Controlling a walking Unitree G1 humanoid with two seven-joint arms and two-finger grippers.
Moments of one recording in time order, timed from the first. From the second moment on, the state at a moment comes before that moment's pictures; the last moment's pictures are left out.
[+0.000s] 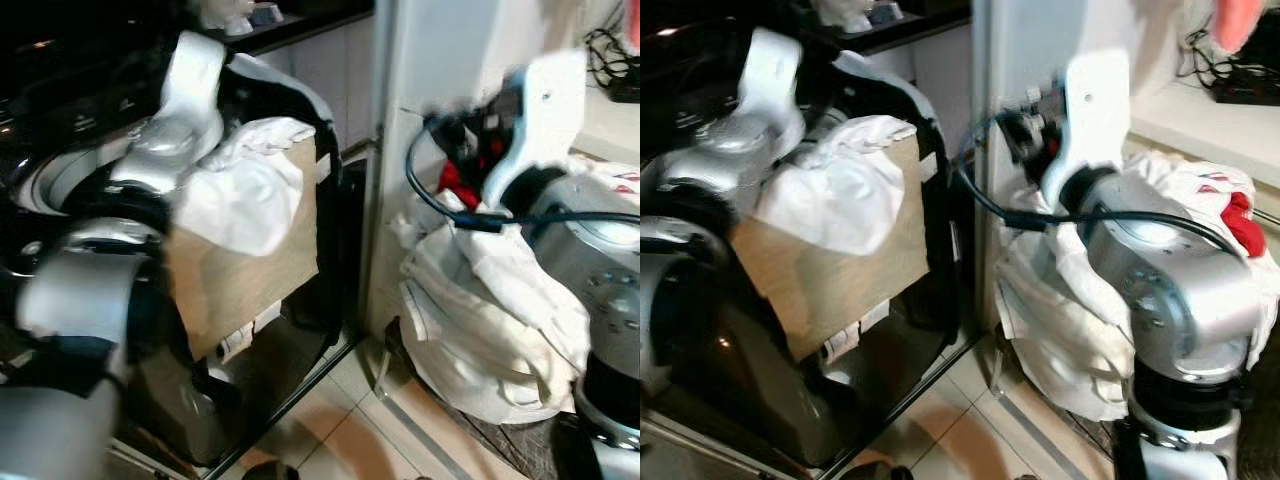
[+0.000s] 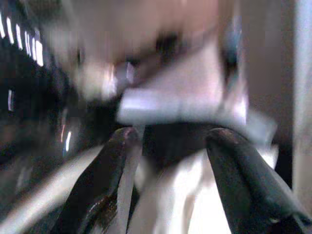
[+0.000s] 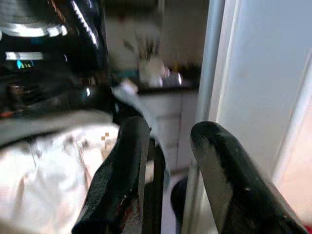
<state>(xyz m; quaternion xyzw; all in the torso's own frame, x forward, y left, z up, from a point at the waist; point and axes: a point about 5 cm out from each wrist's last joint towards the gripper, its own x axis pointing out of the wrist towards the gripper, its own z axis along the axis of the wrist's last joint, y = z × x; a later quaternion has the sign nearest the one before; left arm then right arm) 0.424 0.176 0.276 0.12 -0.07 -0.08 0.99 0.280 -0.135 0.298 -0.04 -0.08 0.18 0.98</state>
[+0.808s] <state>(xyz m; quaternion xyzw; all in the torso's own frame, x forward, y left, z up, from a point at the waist) 0.408 0.186 0.217 0.38 0.12 -0.28 0.87 0.263 -0.134 0.253 -0.13 0.04 0.31 0.94</state>
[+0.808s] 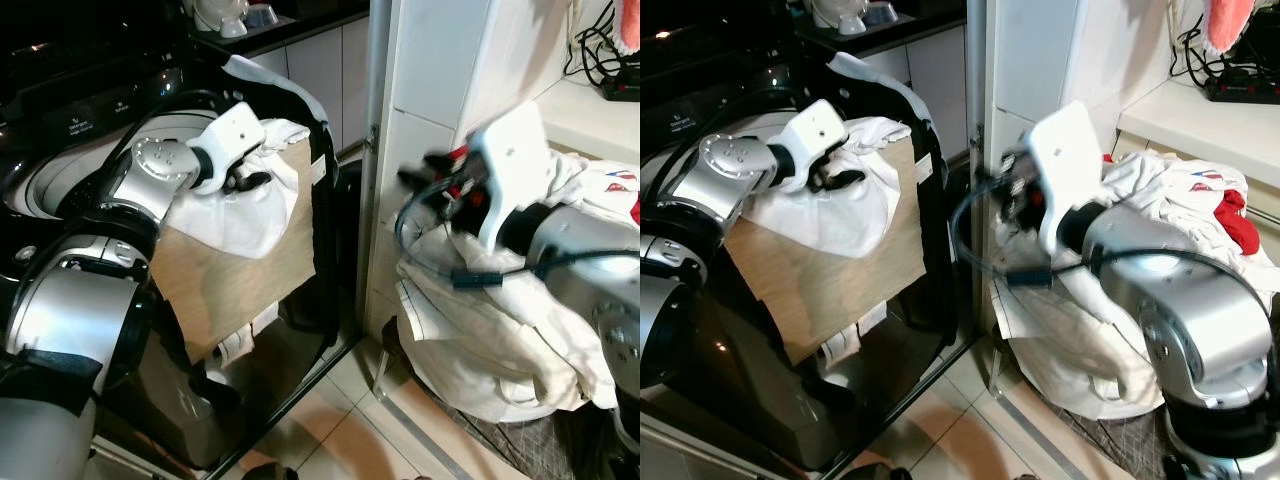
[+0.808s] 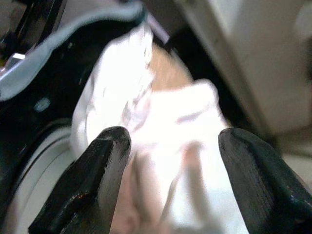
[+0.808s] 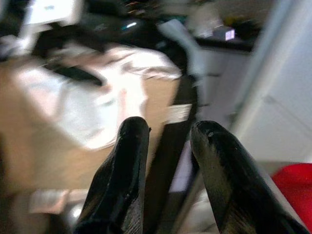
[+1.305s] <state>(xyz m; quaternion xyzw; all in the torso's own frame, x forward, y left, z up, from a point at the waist) 0.406 0.206 0.199 0.42 0.18 -0.20 0.87 0.256 -0.123 0.229 -0.13 0.07 0.35 0.92</state>
